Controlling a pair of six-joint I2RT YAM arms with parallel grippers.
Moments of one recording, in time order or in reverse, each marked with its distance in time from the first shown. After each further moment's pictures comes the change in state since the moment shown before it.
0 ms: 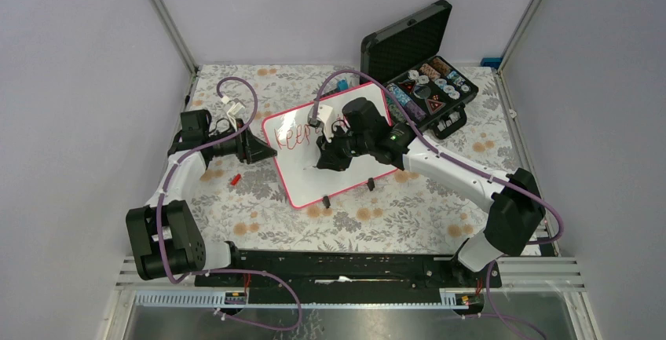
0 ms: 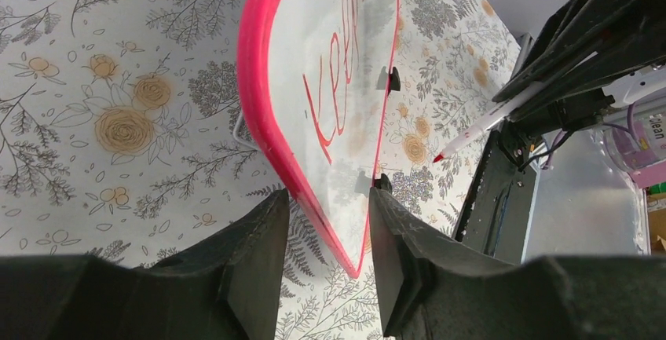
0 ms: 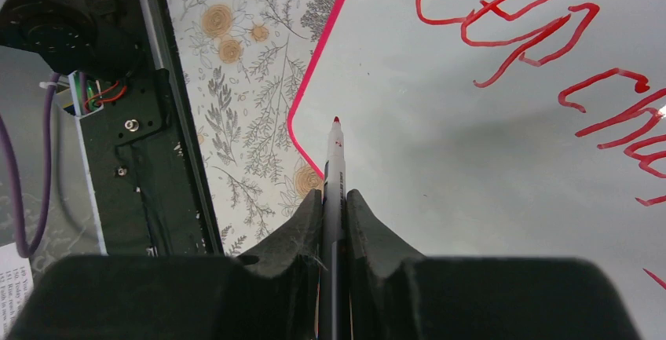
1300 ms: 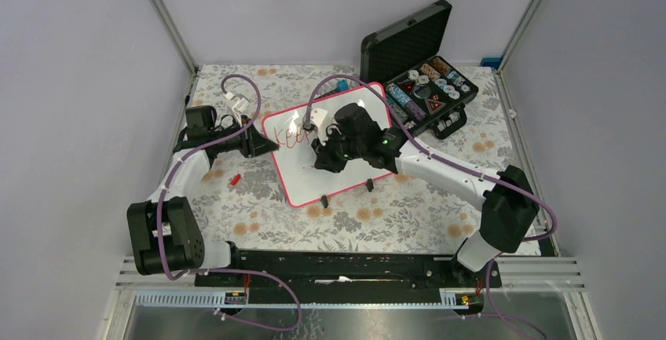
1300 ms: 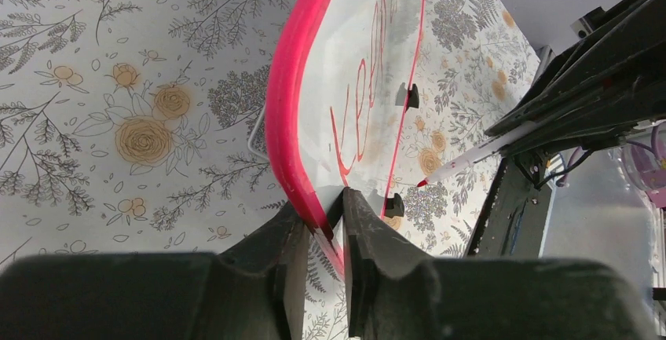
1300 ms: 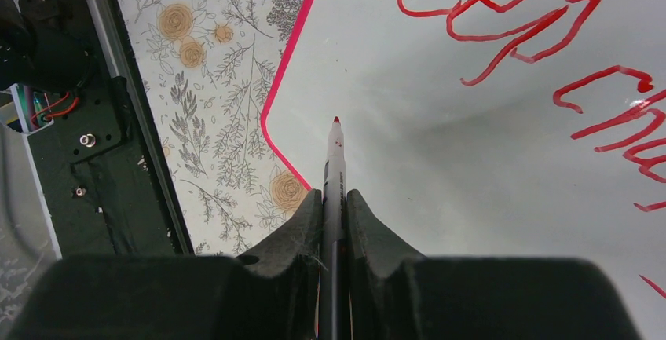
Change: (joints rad) left arm -0.055 0.026 0.000 0.128 -0.084 -0.109; right arm 0.039 0.037 -0.014 0.045 0.115 0.011
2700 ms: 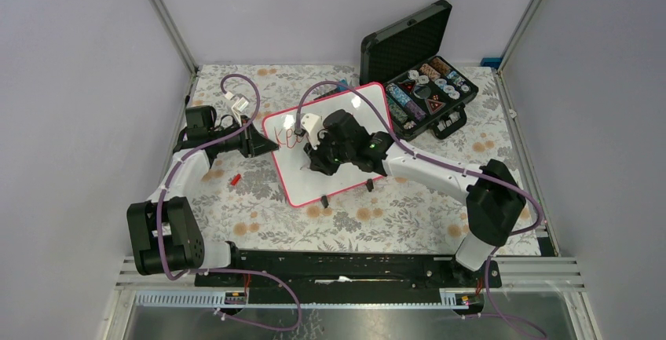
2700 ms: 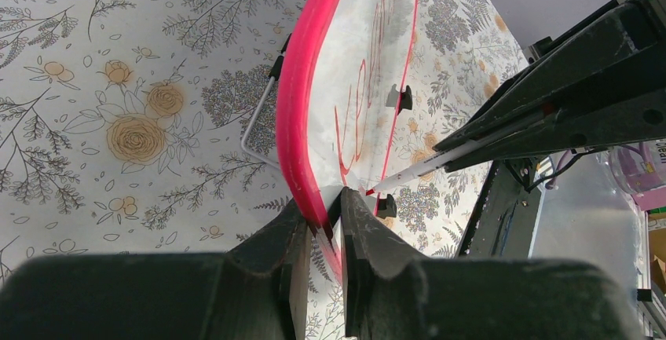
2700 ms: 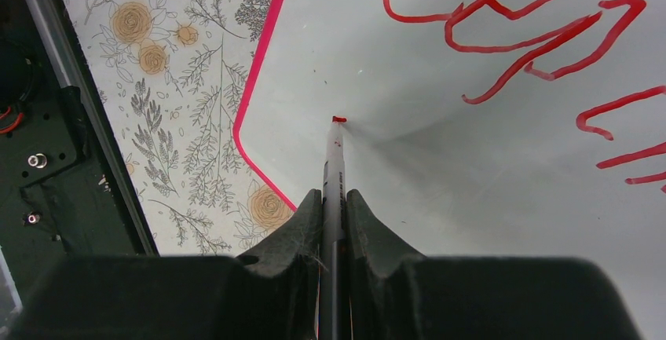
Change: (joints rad) left arm -0.001 0.000 0.000 -0.002 0.010 -0.031; right arm 0.043 0.083 0.008 0.053 0.109 0.008
